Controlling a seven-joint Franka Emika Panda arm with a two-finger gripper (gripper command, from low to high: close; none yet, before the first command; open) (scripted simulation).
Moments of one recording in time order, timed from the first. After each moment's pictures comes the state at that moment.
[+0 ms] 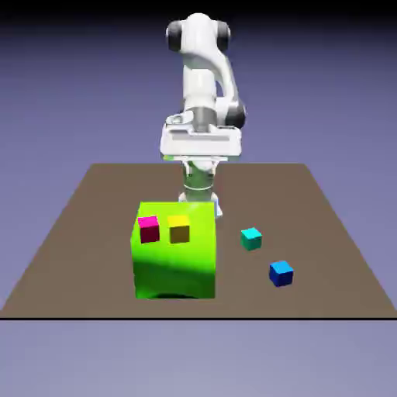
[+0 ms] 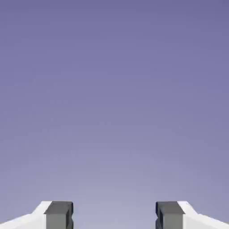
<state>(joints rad) 0.03 -0.56 0.03 -2.81 -0.04 3.04 0.76</state>
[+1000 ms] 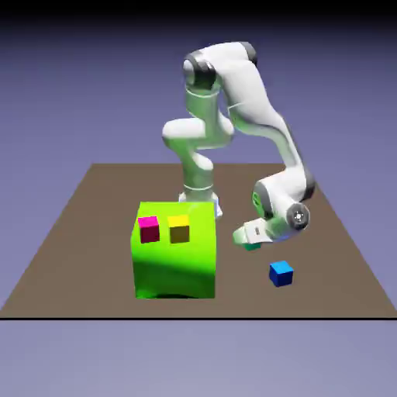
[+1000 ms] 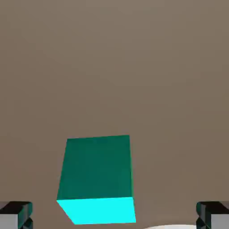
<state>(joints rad) 0.22 0.45 0.36 -2.33 0.01 1.80 0.98</state>
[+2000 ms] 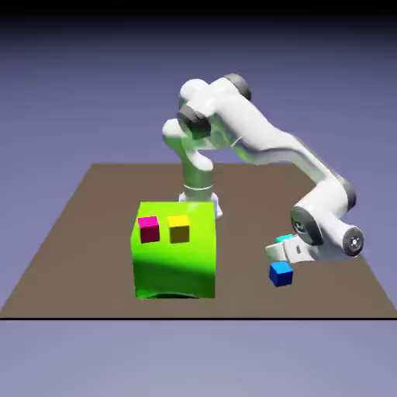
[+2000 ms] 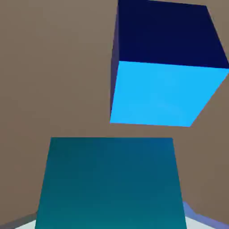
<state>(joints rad) -0.09 0.90 0.76 -1.64 -0.27 1.36 1.24</state>
